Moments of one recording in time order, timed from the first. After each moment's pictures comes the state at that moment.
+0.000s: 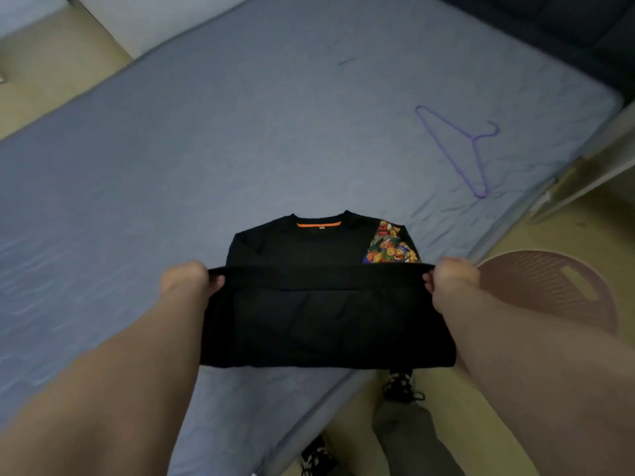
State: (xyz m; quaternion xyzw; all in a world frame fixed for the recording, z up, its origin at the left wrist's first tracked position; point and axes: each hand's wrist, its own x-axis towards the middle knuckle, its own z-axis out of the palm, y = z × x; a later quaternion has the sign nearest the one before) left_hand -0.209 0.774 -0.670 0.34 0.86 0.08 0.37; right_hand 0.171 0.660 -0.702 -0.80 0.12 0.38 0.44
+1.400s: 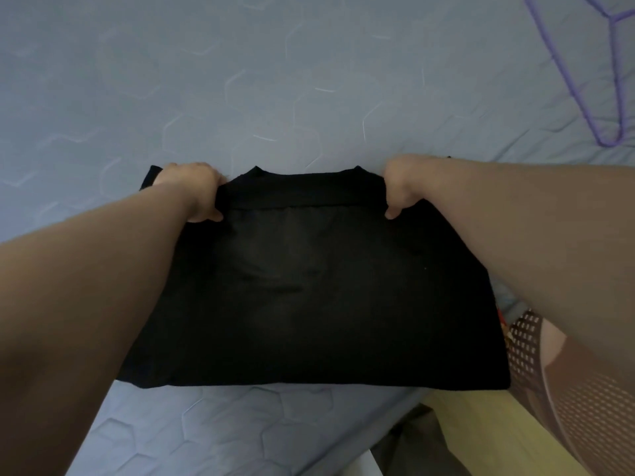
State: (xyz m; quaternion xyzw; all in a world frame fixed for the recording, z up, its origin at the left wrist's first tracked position) left_hand -0.121 0.977 -0.900 0.76 0.51 -0.39 0.10; right_hand 0.190 0.913 -0.895 -0.63 -0.60 0.33 -0.37
